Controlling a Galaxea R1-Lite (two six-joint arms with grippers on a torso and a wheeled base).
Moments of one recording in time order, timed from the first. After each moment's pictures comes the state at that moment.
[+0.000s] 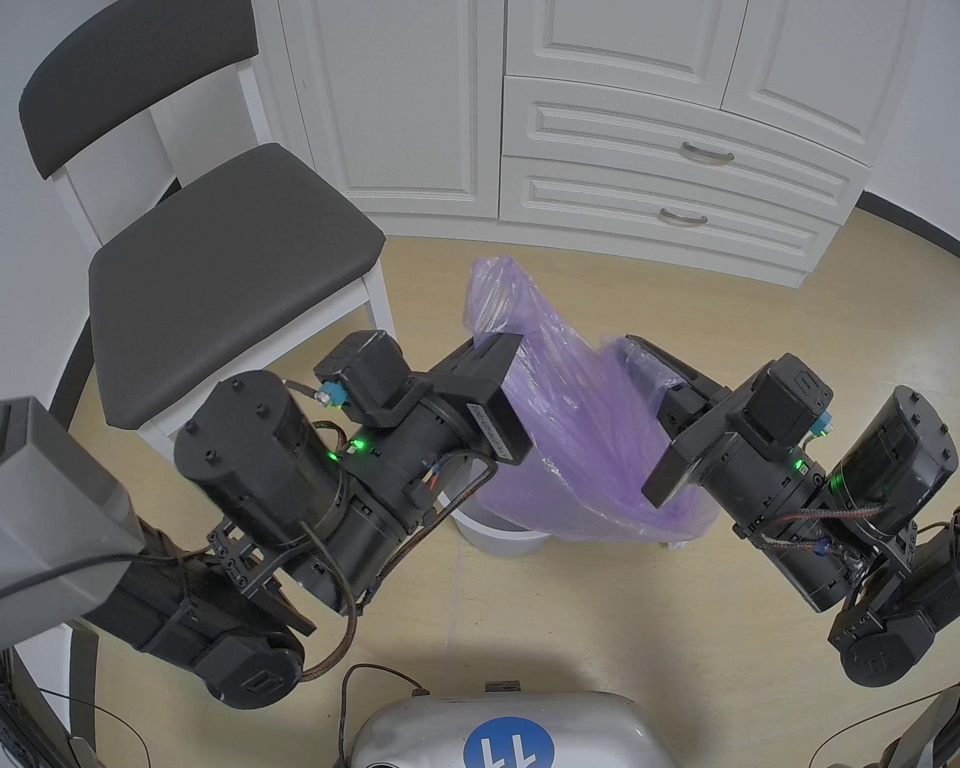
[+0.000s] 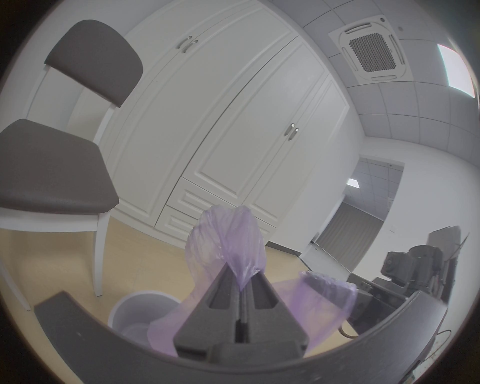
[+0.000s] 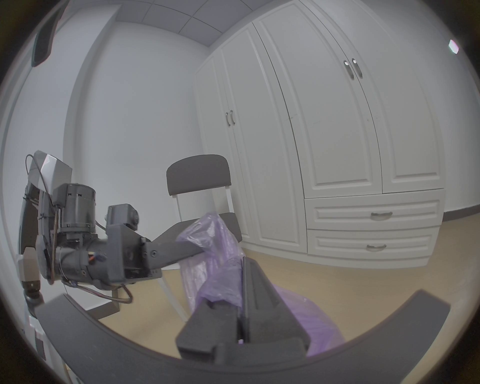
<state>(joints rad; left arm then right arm) -0.80 1.92 -0.74 -1.53 0.13 -0.25 0.75 1.73 -0.52 -1.55 -0.11 -0.16</state>
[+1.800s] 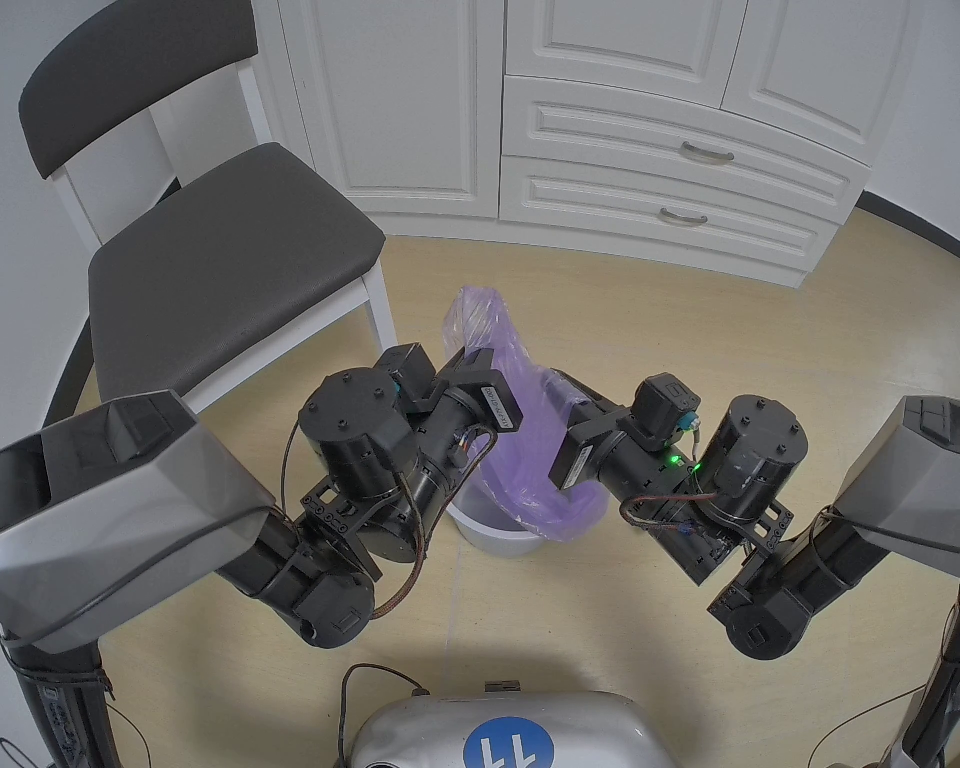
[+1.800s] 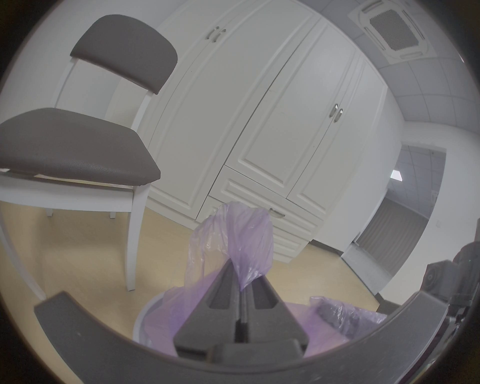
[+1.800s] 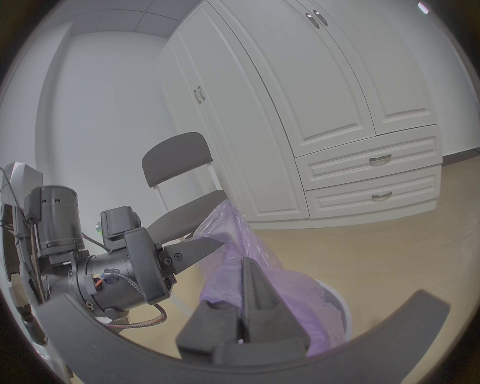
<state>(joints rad) -0.70 2.17 -0.98 -1.45 0.29 -0.27 0.69 2.06 -0.75 -1.55 -0.12 0.08</state>
